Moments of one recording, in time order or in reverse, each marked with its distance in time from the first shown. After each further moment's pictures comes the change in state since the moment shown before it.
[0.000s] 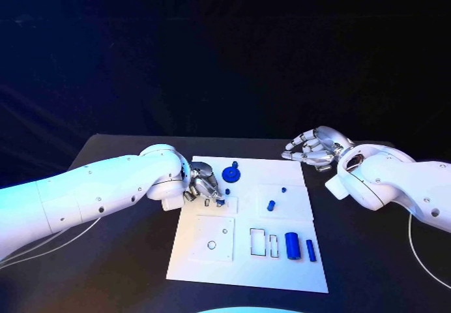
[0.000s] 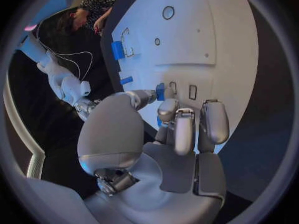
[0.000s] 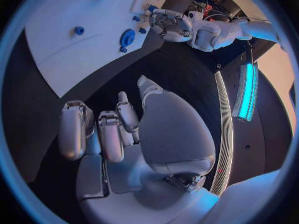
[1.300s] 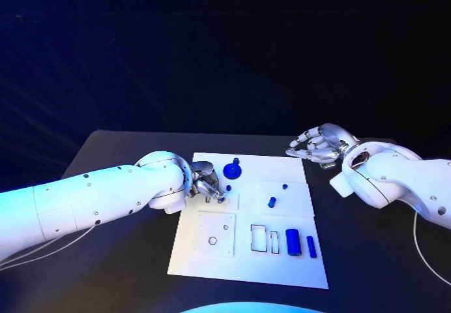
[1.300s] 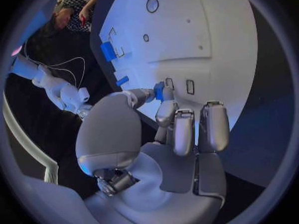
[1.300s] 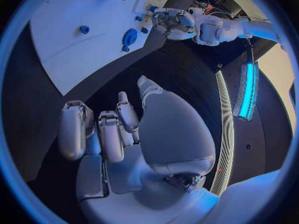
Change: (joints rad) left arm -0.028 -0.027 -0.021 0.078 -0.171 -0.139 0.016; left_hand -0.034 -0.034 -0.001 -0.001 0.100 0.046 -0.014 -0.003 0.010 0.050 -0.014 0.031 0.046 0.000 -0.007 0.004 0.000 -0.016 0.044 -0.009 0.023 0.059; right arm -0.001 -0.013 -0.003 0.002 0.001 -0.002 0.002; right_hand 0.000 0.000 0.003 -0.003 0.000 0.000 0.000 0.004 0.000 0.000 0.000 0.000 -0.003 0.000 0.000 0.000 0.000 0.000 0.000 0.000 0.000 0.000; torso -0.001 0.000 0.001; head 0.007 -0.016
